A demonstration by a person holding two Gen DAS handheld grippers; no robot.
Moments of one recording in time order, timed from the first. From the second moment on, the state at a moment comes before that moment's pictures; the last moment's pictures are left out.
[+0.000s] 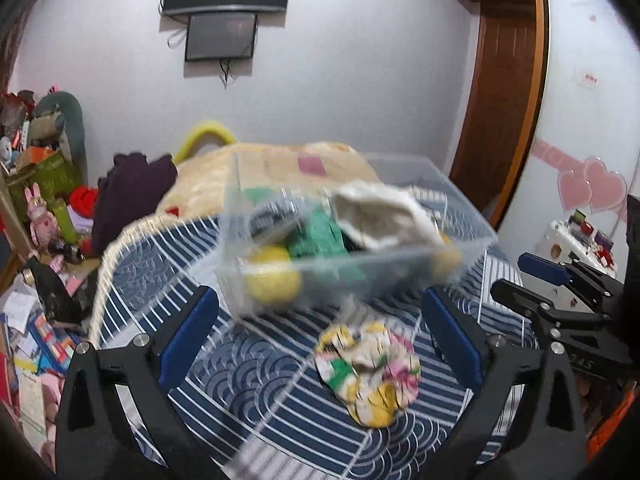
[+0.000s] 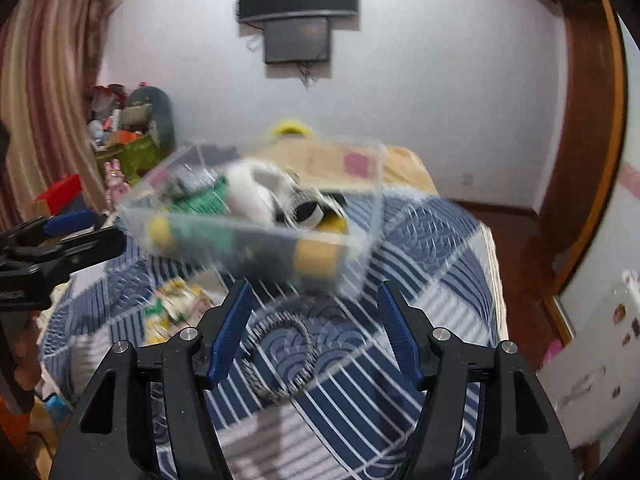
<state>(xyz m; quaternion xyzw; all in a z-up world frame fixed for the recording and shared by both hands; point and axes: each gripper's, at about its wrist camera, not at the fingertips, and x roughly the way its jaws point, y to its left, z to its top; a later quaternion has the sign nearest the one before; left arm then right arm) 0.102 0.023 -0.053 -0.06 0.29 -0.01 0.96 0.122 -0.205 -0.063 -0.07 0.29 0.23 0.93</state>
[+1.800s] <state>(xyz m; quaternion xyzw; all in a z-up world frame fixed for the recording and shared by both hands) 0.147 0.016 -0.019 -0.05 0.25 -0.02 0.97 0.166 -0.196 -0.015 -0.02 0.22 0.22 0.95</state>
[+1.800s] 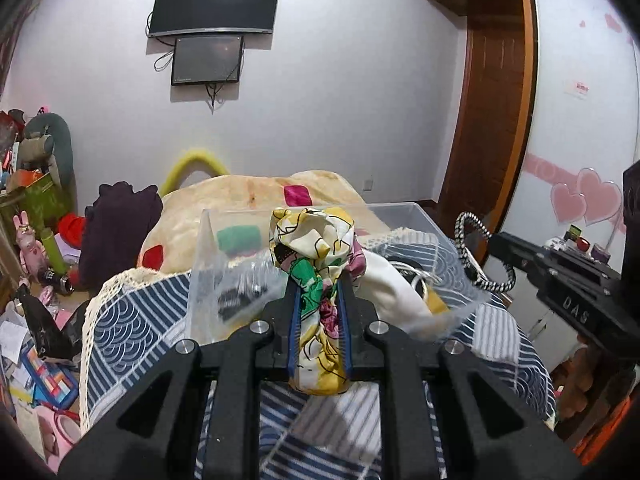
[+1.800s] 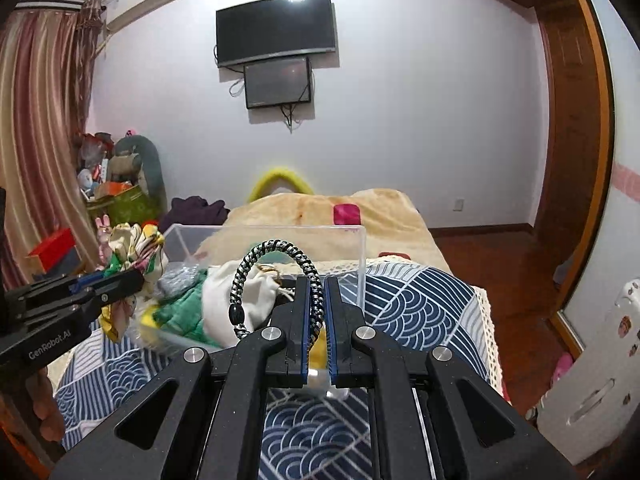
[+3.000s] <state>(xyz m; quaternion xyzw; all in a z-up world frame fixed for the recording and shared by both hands) 0.117 0.008 -0.012 -0.05 0.23 -0.02 0.97 0.132 -0.204 -0.001 -0.04 0.21 0.26 0.94</state>
